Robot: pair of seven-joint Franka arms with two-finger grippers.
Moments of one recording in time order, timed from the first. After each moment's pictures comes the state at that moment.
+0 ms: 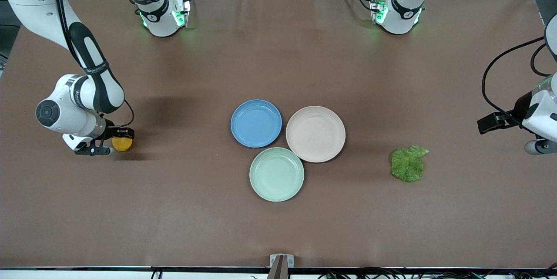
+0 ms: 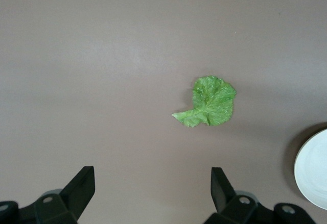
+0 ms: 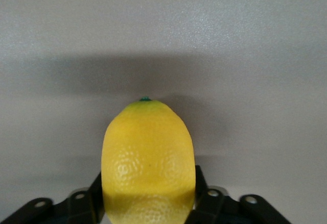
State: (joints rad) left arm 0.07 0.27 -0.12 -1.38 0.14 1.65 -0.17; right arm -0.07 0.46 -0.08 -2.10 0.06 2.44 -0.18
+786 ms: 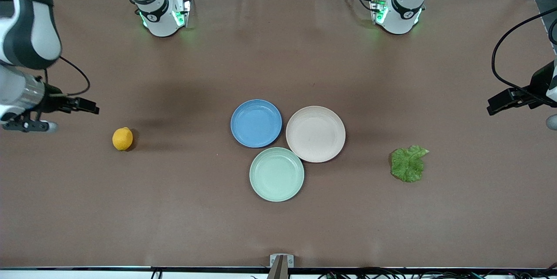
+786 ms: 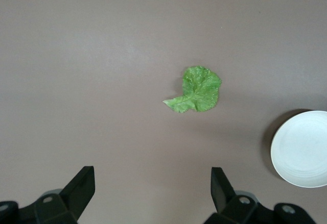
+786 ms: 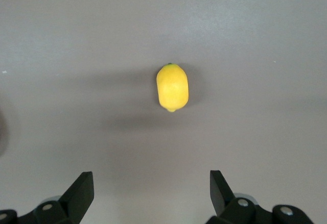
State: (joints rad) left arm 0.08 0.18 -0.11 -1.38 0.07 1.57 -0.17; right arm -0.07 0.05 -0.09 -1.89 0.06 1.80 -0.11
